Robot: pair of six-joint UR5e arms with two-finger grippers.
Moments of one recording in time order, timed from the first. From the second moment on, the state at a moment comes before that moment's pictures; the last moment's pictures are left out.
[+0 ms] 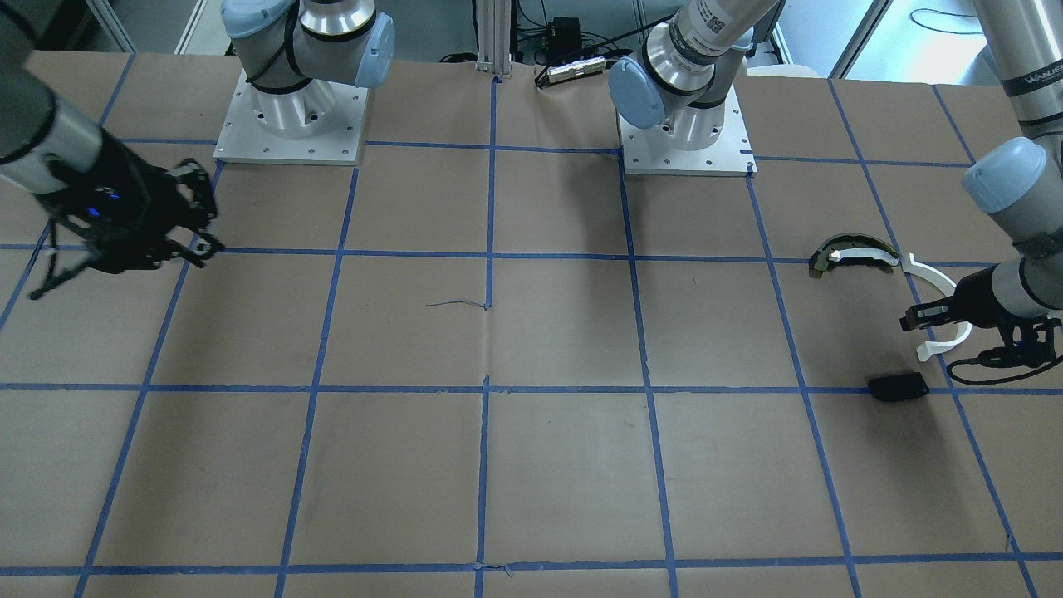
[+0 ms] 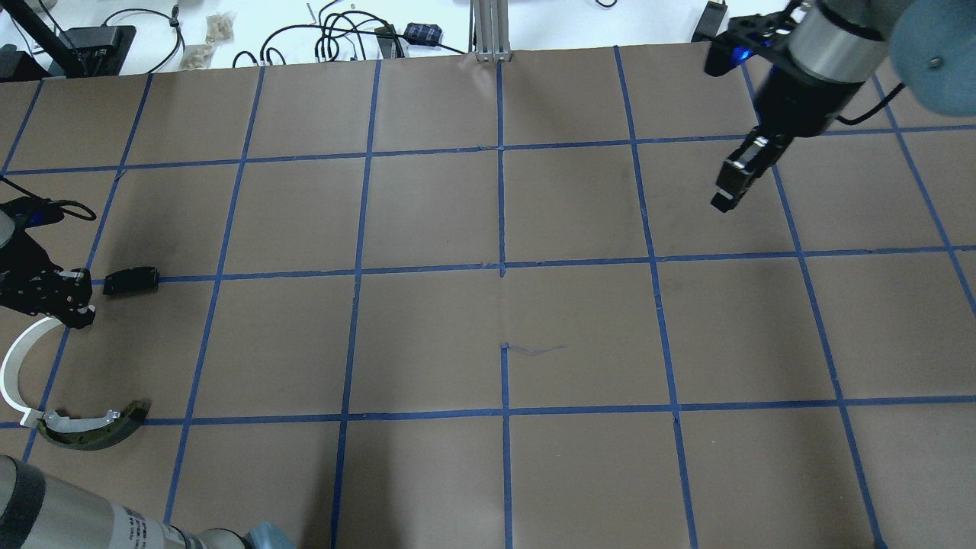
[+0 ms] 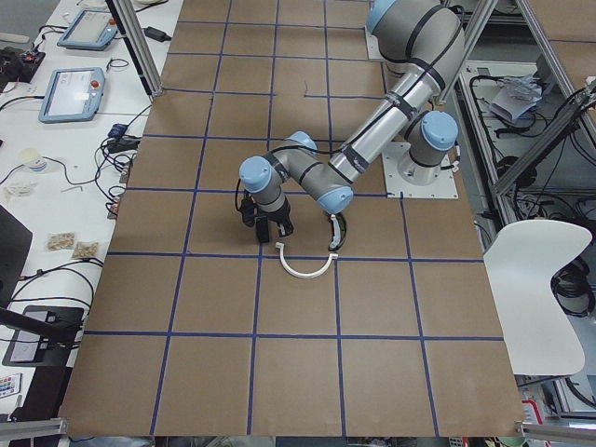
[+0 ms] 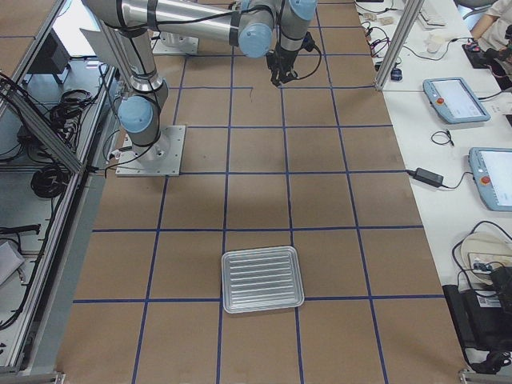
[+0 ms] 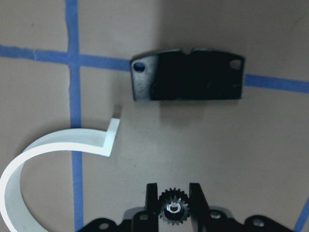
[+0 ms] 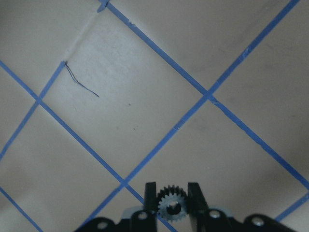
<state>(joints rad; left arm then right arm) -0.85 -1.98 -1.76 -1.19 1.71 0.55 1.53 -1.46 1.59 -1.55 -1.43 -0.73</state>
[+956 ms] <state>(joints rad) -0.84 -2.01 -1.76 -1.18 1.71 0.54 1.95 -1.21 1.59 -1.99 -1.44 -0.07</state>
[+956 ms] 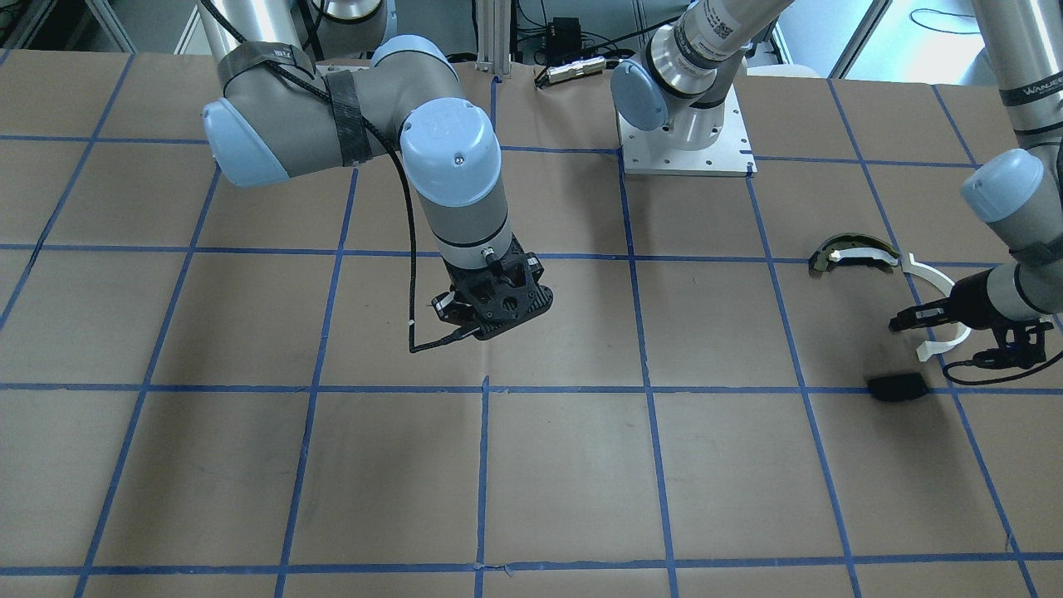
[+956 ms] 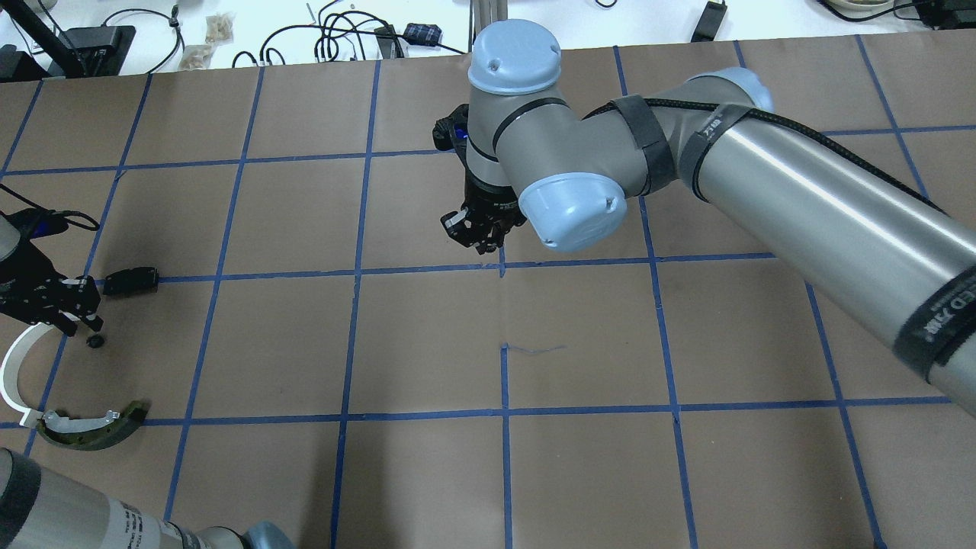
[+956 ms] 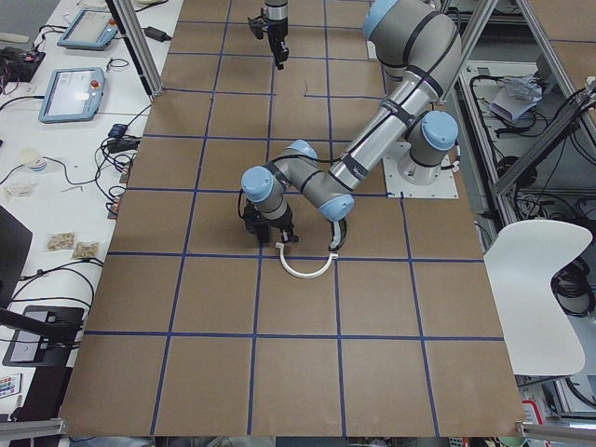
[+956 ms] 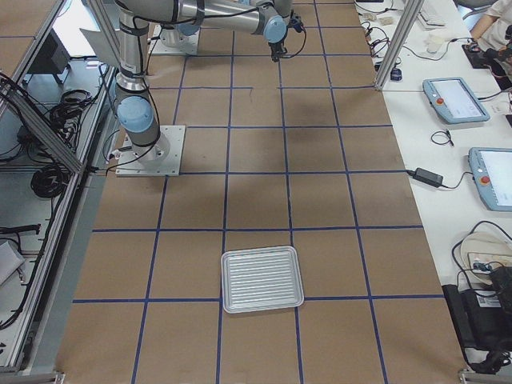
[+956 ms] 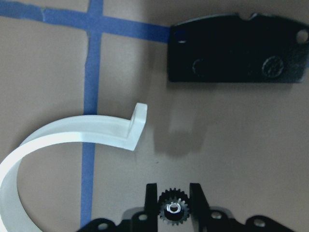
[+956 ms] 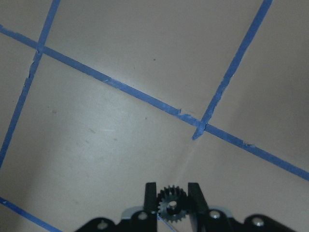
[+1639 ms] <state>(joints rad) -0.94 -1.95 -1.70 -1.19 1.71 0.55 1.92 -1.25 1.55 -1.85 -1.53 -0.08</state>
